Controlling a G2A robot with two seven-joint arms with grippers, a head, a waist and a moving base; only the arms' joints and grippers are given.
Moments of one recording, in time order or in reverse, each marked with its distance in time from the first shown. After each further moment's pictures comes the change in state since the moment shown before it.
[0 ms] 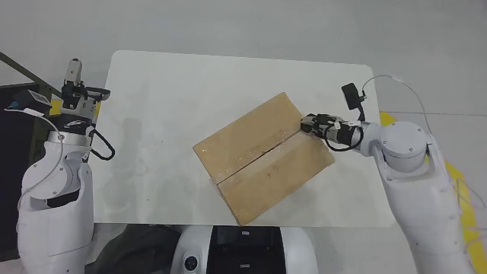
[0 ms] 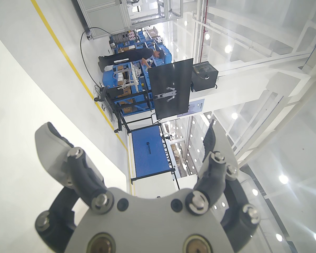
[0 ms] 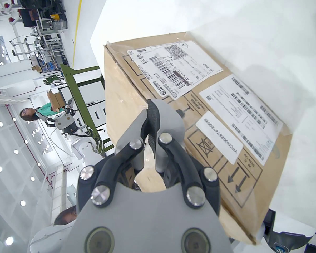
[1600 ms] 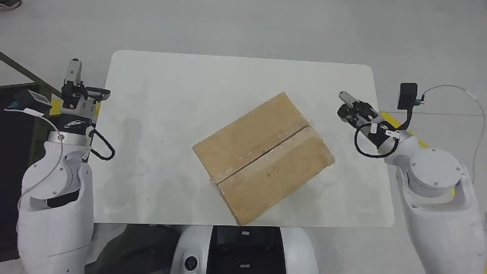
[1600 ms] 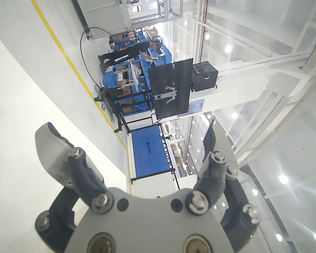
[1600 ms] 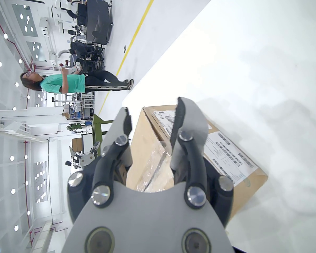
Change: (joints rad) left arm 0.000 0.000 0.000 0.000 0.000 0.000 0.000; right arm -0.223 0.022 0.186 -0.185 0.098 -0.164 -0.403
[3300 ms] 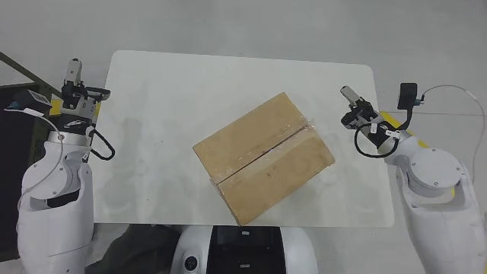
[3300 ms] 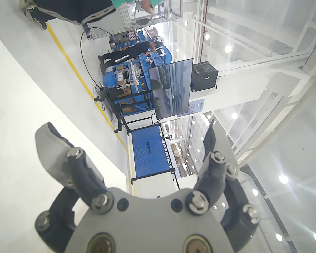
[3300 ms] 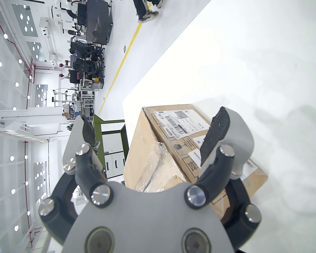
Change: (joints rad) left arm 0.000 0.000 0.000 0.000 0.000 0.000 0.000; right arm 0.000 0.000 0.000 0.000 0.000 0.000 0.000
